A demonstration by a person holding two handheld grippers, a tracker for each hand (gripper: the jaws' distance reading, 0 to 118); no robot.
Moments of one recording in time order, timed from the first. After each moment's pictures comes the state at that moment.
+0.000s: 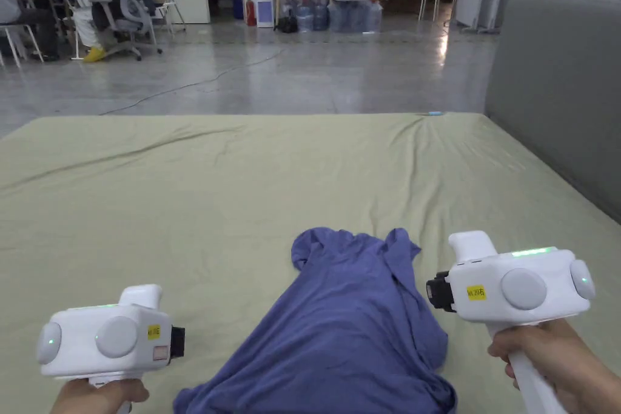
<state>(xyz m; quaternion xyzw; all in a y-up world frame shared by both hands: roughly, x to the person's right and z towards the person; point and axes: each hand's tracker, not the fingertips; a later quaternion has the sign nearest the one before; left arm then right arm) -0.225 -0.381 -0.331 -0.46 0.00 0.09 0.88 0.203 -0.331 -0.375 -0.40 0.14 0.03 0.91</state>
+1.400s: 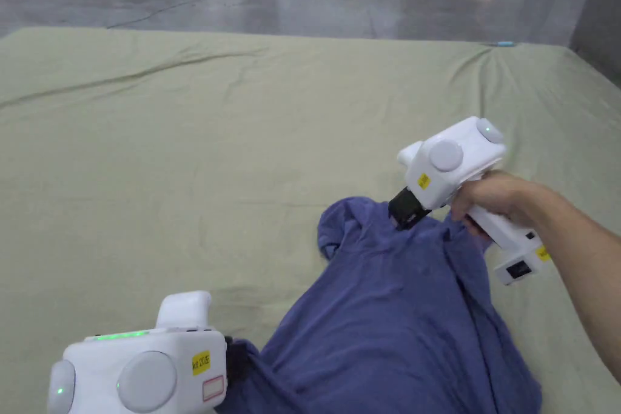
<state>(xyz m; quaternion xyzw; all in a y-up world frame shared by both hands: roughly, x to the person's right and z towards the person) -0.190 -0.450 -0.447 -0.49 -0.03 0.15 0.86 0.108 -0.440 -0.757 -0.52 0.20 0.27 0.78</state>
